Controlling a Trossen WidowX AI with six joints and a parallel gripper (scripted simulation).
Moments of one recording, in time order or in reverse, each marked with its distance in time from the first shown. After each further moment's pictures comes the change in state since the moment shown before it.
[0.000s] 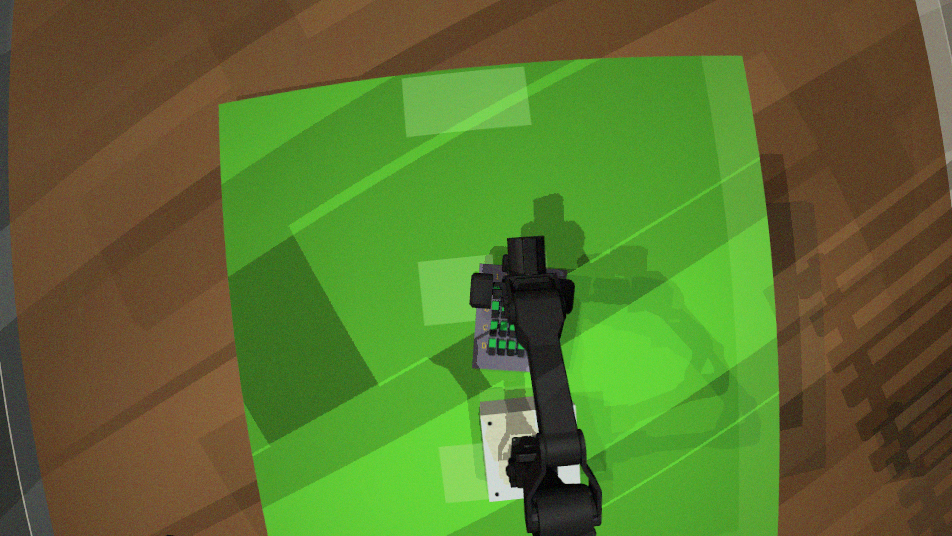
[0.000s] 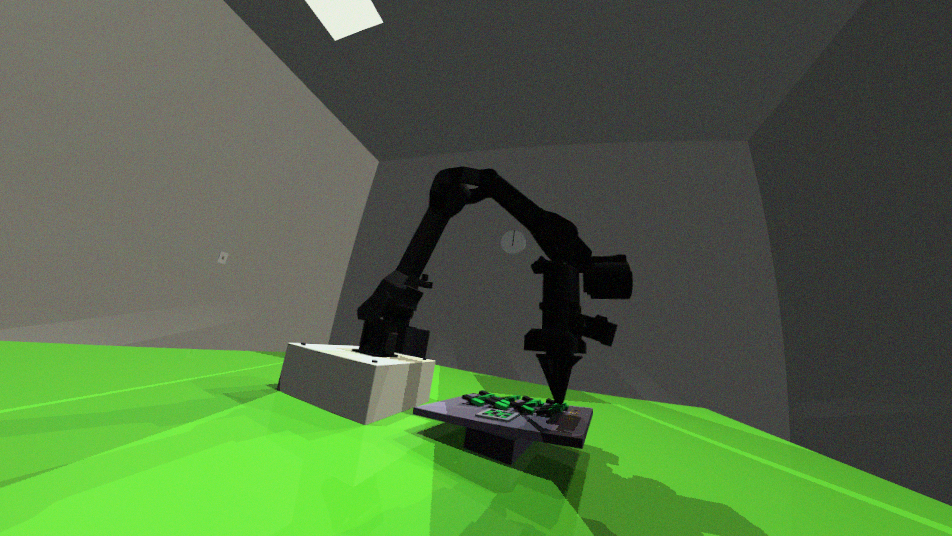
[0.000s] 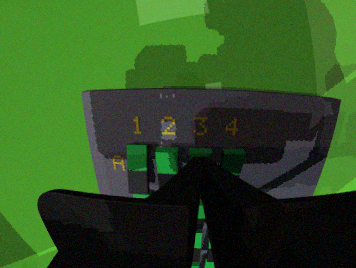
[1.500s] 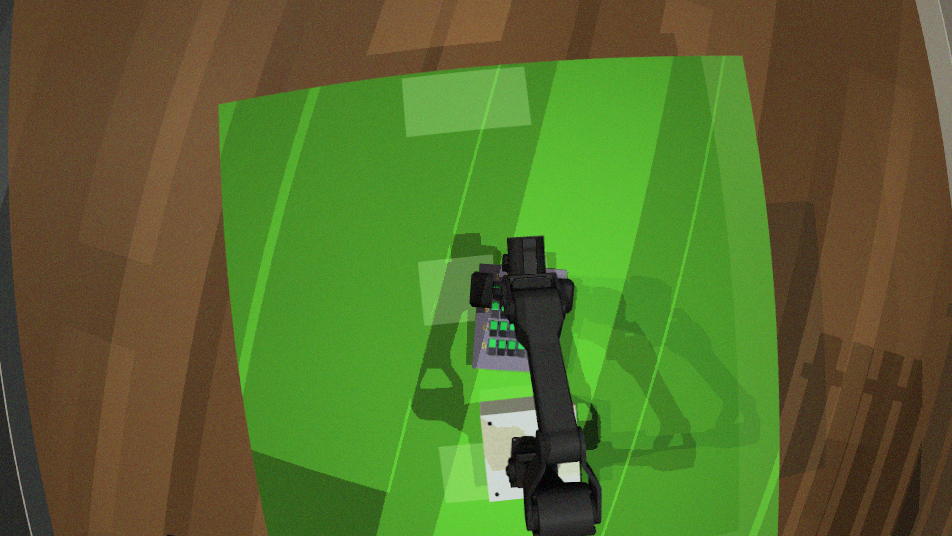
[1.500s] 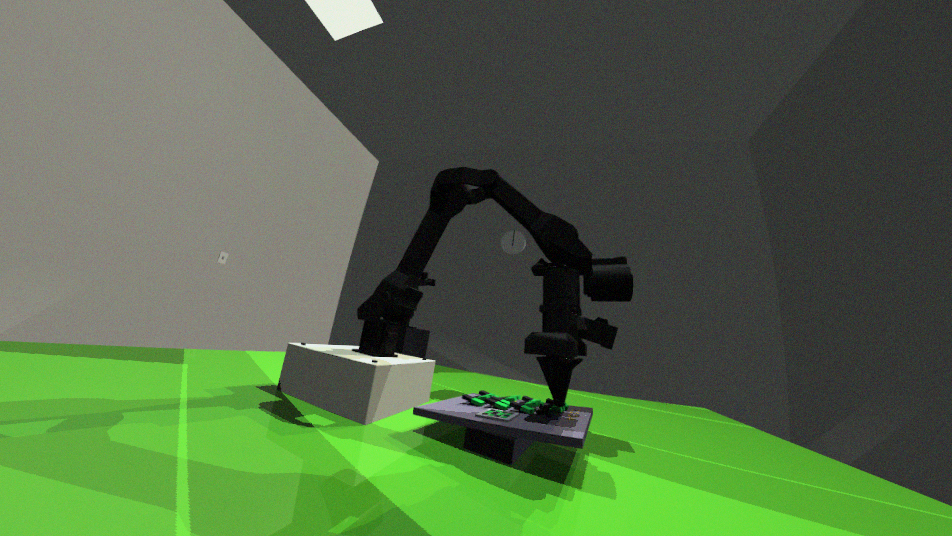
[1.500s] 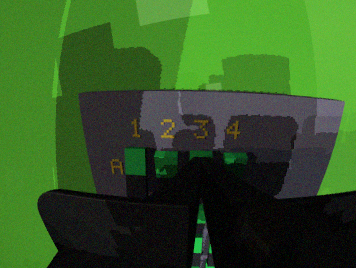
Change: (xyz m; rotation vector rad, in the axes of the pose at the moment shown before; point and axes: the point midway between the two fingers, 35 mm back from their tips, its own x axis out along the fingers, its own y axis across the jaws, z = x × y) arm 0.004 0.000 0.001 0.000 -0.002 0.000
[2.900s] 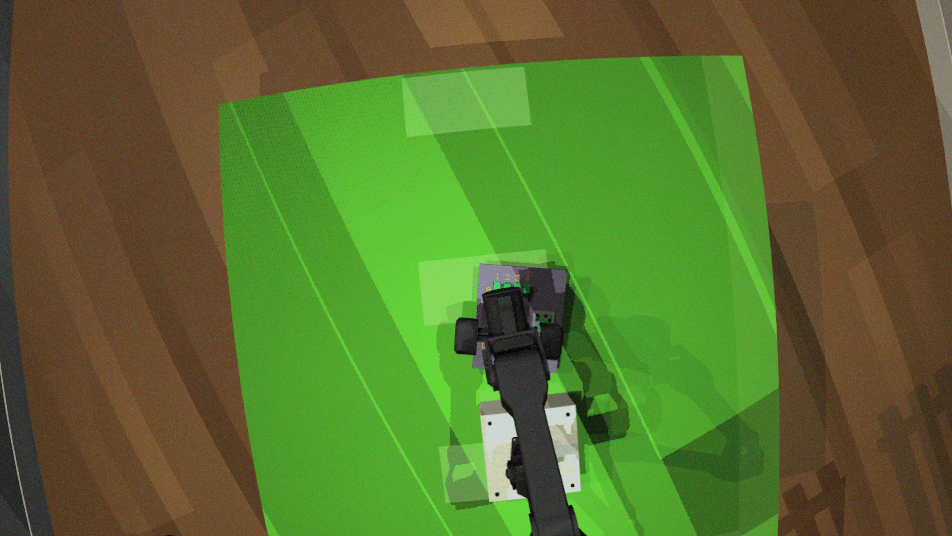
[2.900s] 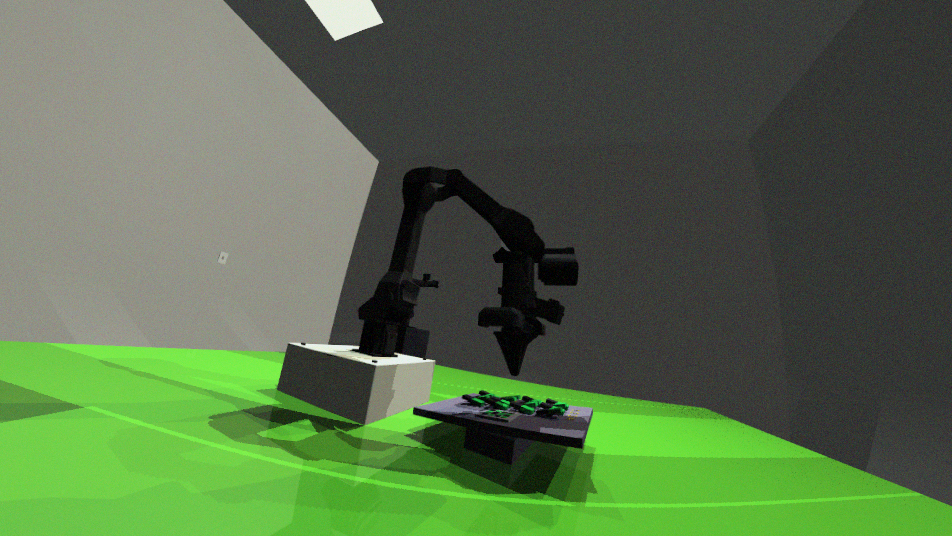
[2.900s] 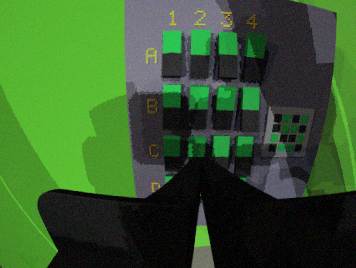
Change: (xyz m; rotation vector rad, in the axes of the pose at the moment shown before) arm -0.034 0.021 -0.078 -0.002 -0.006 0.001
